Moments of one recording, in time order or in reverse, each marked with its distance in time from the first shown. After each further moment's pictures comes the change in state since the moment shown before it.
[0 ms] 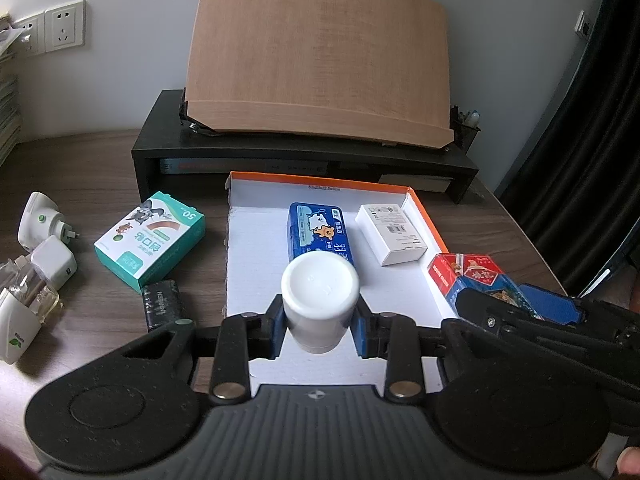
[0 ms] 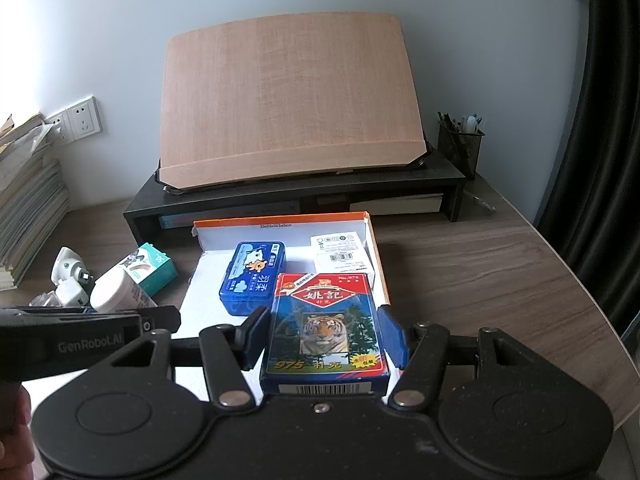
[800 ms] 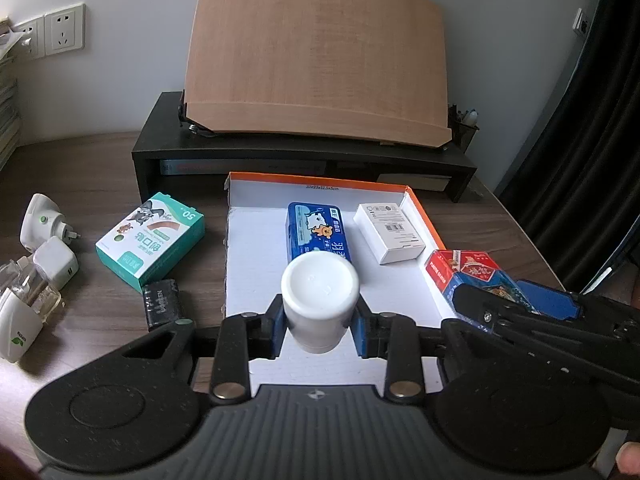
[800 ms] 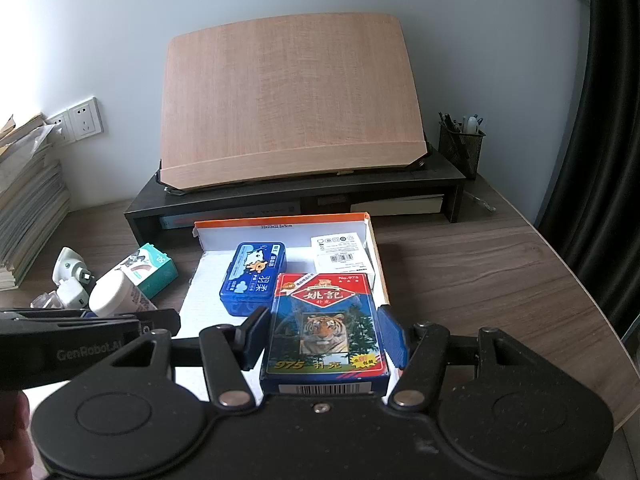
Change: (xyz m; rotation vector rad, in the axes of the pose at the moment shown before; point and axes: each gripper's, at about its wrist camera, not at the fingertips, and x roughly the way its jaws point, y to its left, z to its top) left arm -0.002 -0.003 -0.001 0.006 0.002 0.006; right arm -0.001 -0.001 -0.001 0.005 0.002 -0.001
